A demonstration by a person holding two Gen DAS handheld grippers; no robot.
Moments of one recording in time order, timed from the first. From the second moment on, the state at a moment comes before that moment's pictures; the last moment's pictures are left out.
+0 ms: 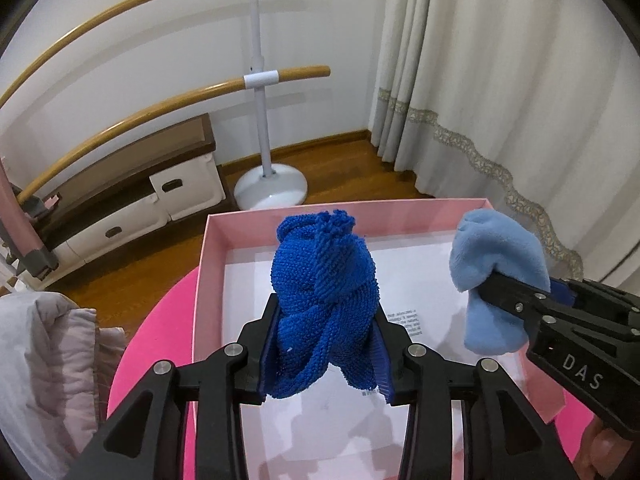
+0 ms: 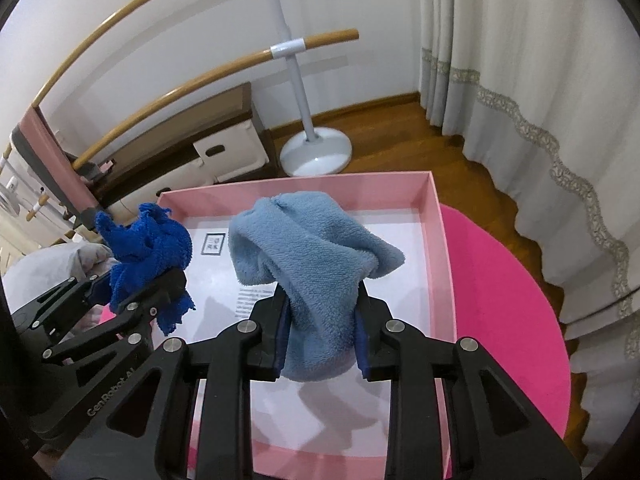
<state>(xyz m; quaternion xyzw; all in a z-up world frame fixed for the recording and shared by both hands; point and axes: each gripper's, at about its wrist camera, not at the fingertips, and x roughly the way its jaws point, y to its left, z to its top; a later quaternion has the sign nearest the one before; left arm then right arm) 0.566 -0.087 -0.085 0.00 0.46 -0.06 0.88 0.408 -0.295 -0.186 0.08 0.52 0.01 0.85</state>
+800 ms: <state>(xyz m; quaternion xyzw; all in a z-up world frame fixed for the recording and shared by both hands) 0.466 -0.078 -0.065 0.04 0.38 -0.02 0.93 0.353 -0.303 -0.135 0.11 0.45 -0.03 0.89</state>
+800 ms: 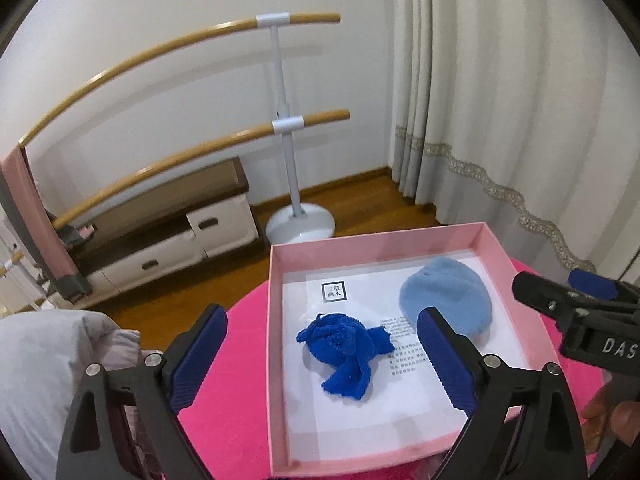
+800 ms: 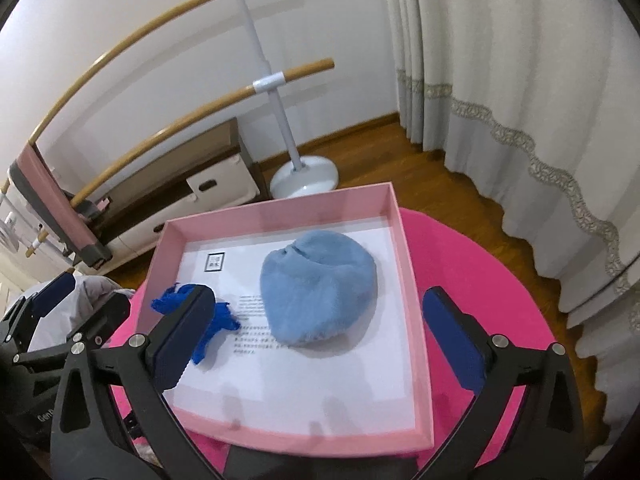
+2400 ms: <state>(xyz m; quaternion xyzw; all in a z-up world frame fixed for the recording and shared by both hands) 0.045 -0.037 -0.033 0.02 0.22 -0.02 0.97 -0.001 -0.206 -0.054 0.05 0.25 -0.10 0.96</state>
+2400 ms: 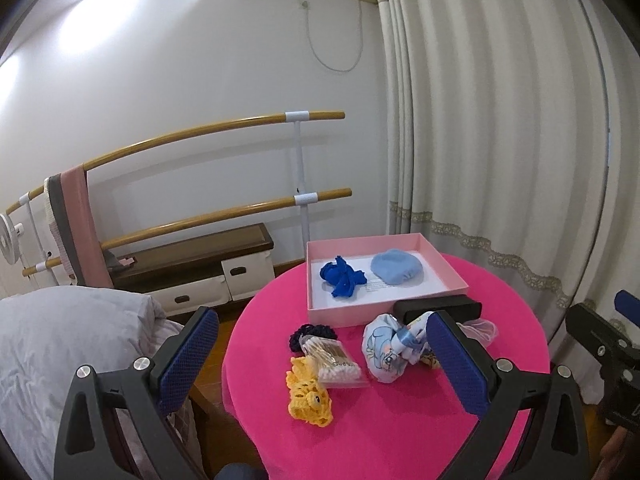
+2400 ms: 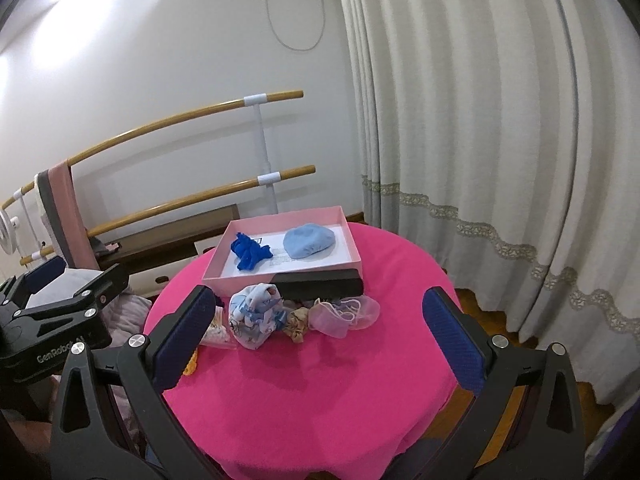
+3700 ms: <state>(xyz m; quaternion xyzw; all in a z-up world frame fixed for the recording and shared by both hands) 0.113 -0.018 -0.103 0.03 0.32 0.00 0.95 0.039 -0.232 -0.099 0.05 0.33 -0.12 0.94</state>
